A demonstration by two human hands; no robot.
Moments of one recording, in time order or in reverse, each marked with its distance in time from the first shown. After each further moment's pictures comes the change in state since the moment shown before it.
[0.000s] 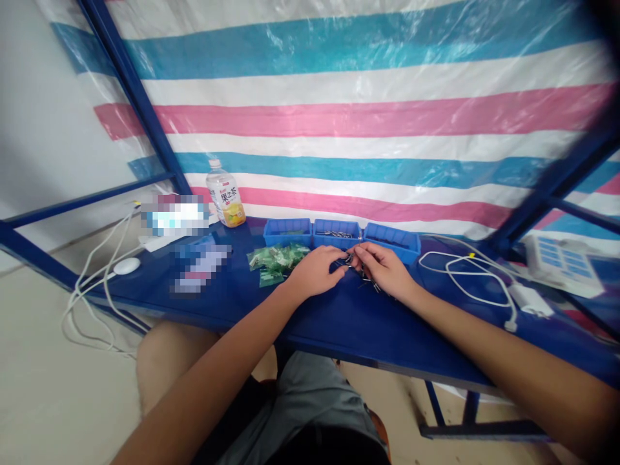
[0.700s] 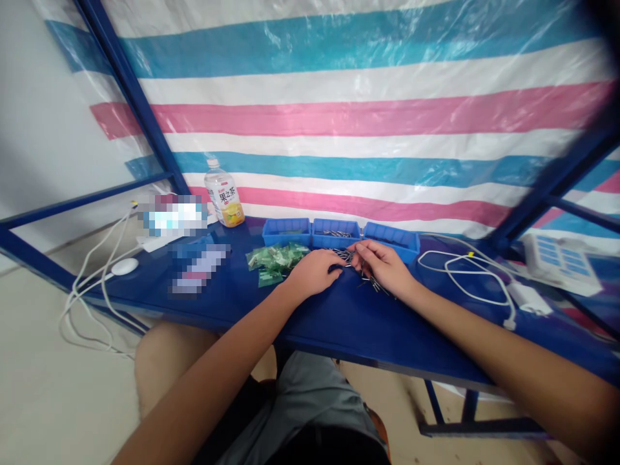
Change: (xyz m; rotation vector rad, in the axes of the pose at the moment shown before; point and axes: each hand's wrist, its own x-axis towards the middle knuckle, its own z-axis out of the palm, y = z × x) left_hand 0.003 -0.007 0.001 -0.008 -0.099 0.019; right_hand 0.003 0.001 0.000 0.150 0.003 0.069
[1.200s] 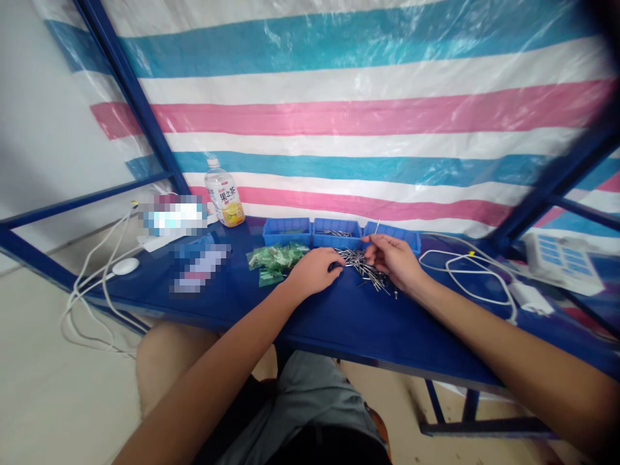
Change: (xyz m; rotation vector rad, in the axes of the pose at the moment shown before) left_hand -0.001 0.001 -0.001 0.001 0.033 -0.040; right_hand 0.010 0.003 -0.019 0.218 0.246 0.215
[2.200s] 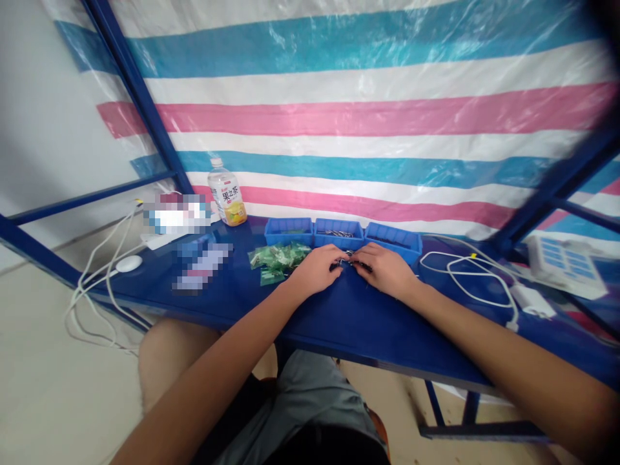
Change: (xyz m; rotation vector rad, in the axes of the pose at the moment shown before) left_hand 0.000 0.001 0.002 -0.151 0.060 0.016; right_hand -0.004 0.007 -0.002 -1.259 -0.346 -0.809
